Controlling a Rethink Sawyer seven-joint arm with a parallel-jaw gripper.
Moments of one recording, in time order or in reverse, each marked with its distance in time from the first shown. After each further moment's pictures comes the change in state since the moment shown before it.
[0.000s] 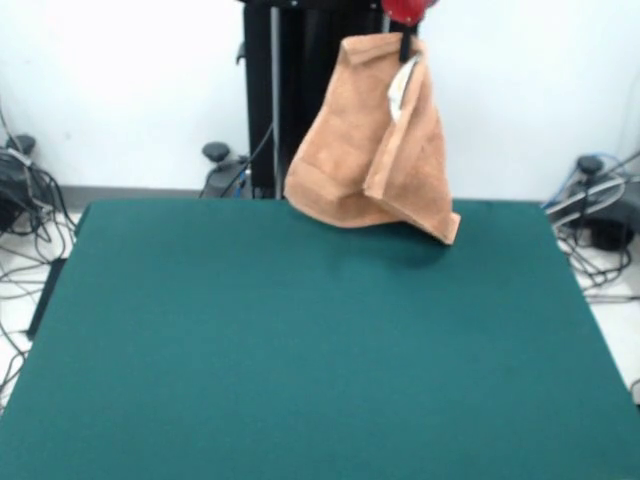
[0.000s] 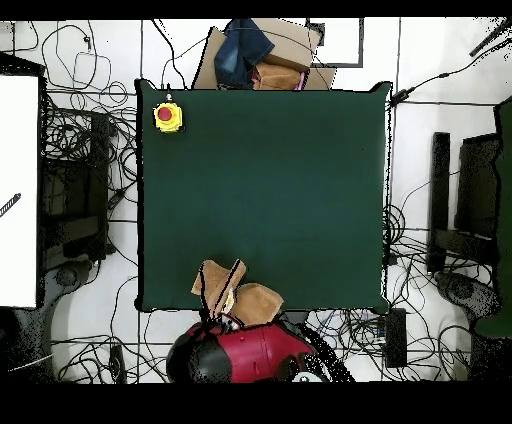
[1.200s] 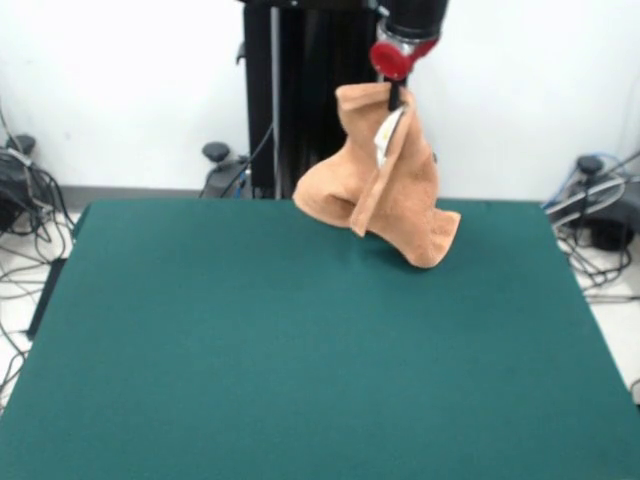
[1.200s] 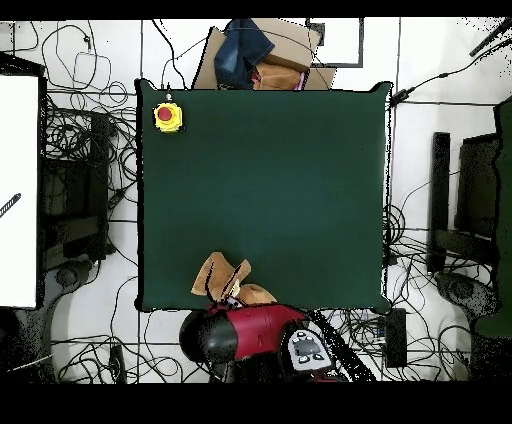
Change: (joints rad) arm 0.059 0.234 -0.105 -0.154 0.001 -0.098 0.000
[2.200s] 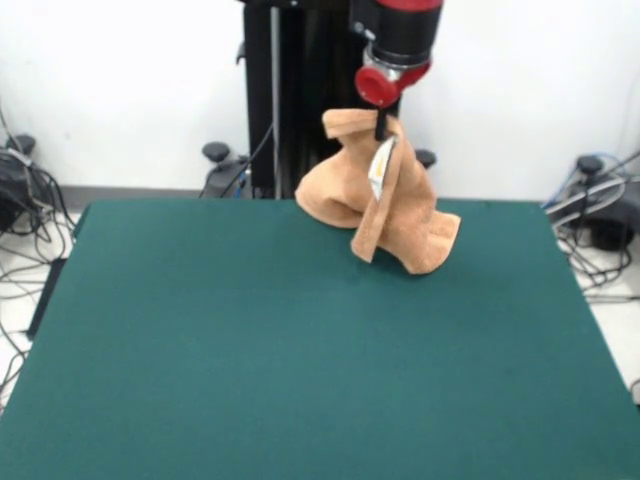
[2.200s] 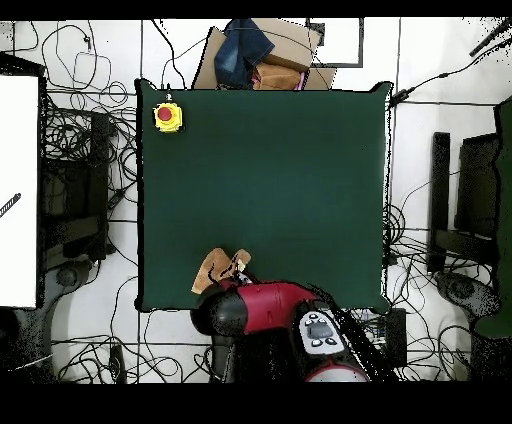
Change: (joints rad) arm -0.025 0.023 0.000 -0.117 0.011 0.030 0.000
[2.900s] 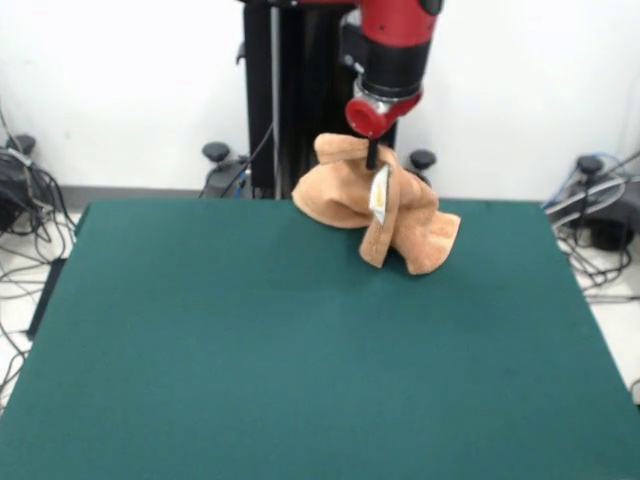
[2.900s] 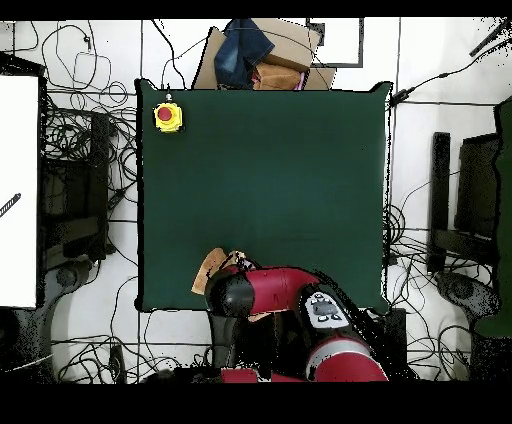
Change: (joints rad) arm -0.017 0.096 0.000 -0.095 0.000 0.000 0.000
